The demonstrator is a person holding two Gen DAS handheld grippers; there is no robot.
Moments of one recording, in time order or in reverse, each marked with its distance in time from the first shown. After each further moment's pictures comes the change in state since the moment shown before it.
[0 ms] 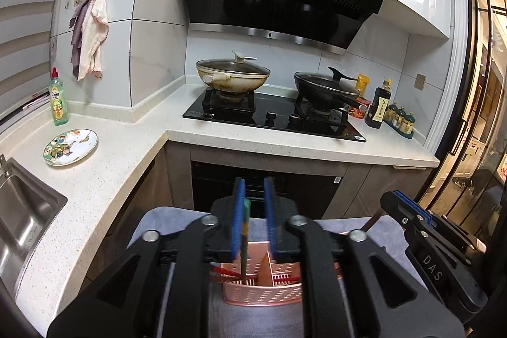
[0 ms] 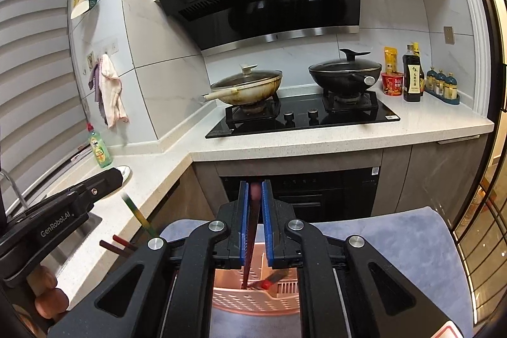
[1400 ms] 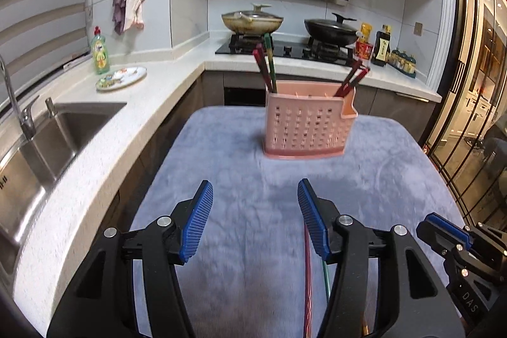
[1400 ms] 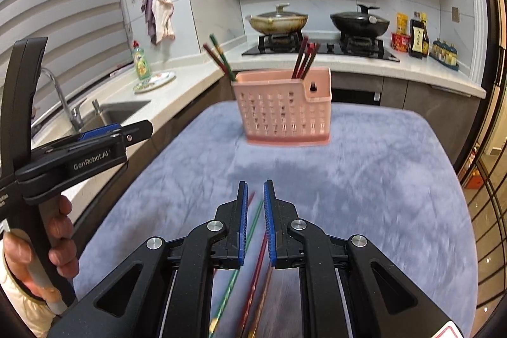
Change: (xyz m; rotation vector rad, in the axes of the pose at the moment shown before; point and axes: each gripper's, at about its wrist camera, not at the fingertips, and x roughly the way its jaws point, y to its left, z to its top) left arm -0.154 0.035 -0.179 0.054 0.168 0.085; right arm -0.185 0.042 -0.202 -0.108 0.247 0.058
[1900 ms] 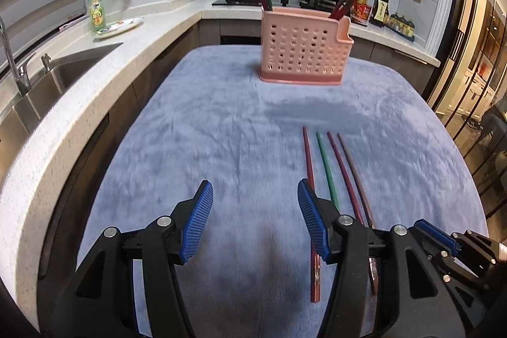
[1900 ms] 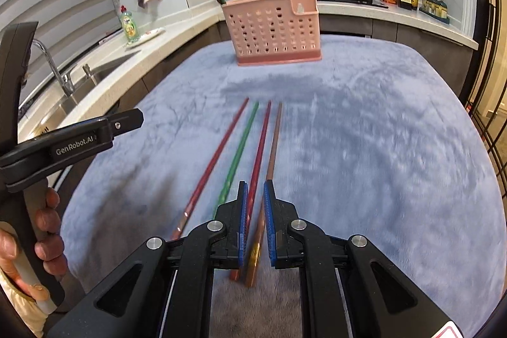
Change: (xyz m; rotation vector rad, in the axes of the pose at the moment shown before) left arm 0.006 -0.003 -0.085 0.003 0.159 -0.017; right arm 0.011 0.001 -0.094 0.046 0.148 -0.047
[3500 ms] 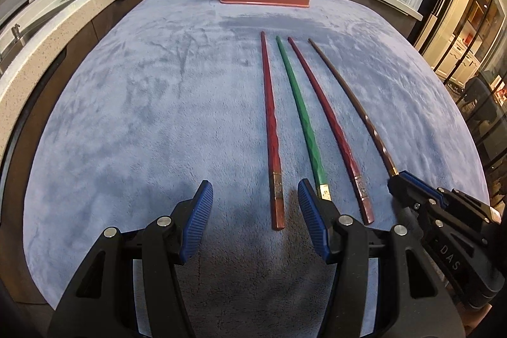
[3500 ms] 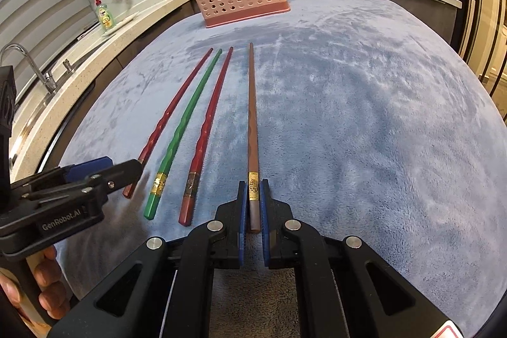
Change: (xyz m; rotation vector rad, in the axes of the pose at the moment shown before) left arm 0.027 -0.035 -0.073 0.041 0.205 -0.101; right arm 0.015 -0.033 -0.048 0.111 0.081 -0.014
